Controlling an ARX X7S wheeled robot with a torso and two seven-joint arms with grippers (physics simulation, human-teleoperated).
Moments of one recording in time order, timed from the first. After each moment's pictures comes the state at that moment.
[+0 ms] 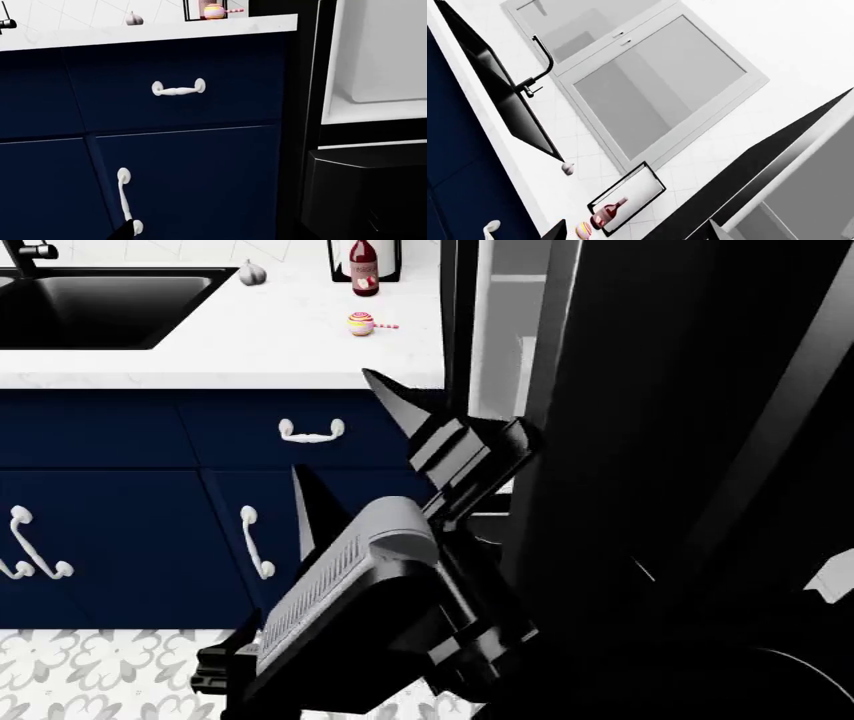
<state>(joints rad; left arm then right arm) -0.06 -0.28 0.37 -0.10 -0.24 0.07 -0.32 1.43 0.35 -1.28 -0.90 0.88 1.21 1.10</state>
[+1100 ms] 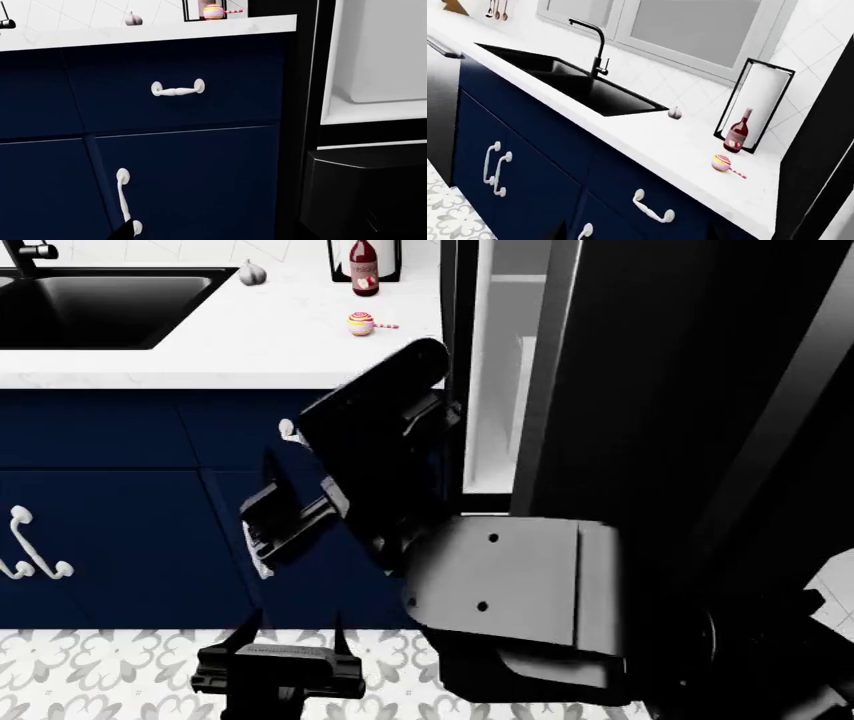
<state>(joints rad) -0.07 -0.29 0.39 -0.10 -0.25 0.08 -0.32 1.23 0.26 -1.05 -0.32 1.05 0.69 0.72</state>
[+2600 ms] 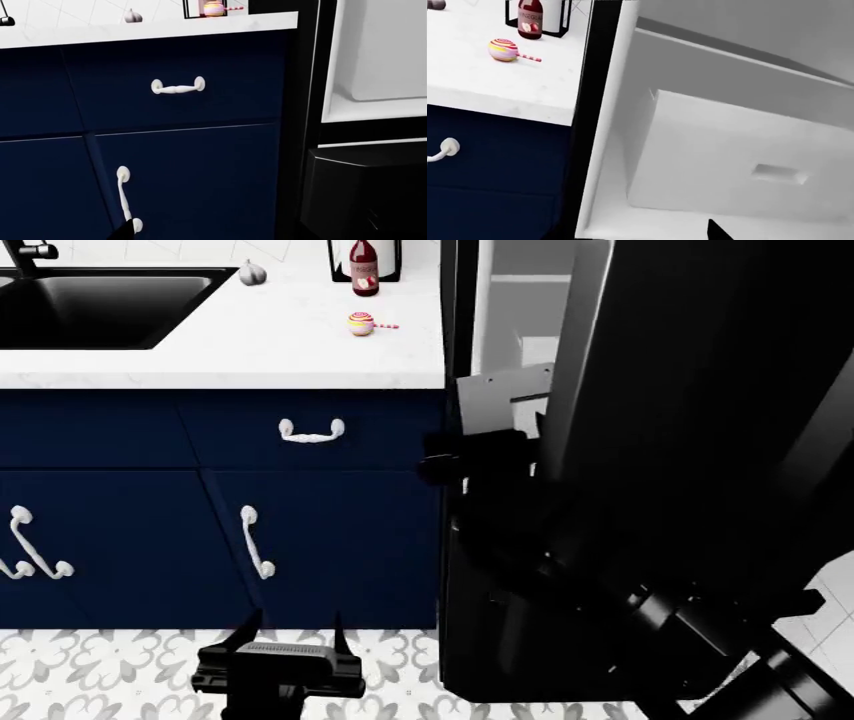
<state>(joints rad) -0.07 -0.30 0.41 -0.10 -0.27 0.07 -0.34 1.16 0.20 -0.97 0.33 0.95 0.59 0.95</state>
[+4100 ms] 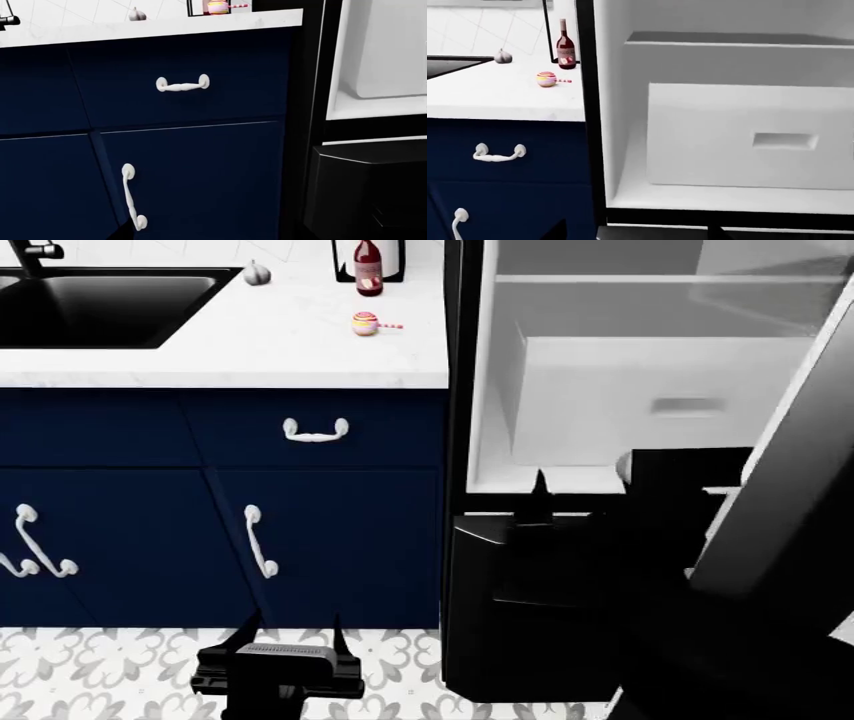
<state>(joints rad) -0.08 -0.31 0.42 -0.10 -0.28 0.07 -0.36 0.81 0.78 -0.79 -0.49 1.24 0.44 1.00</state>
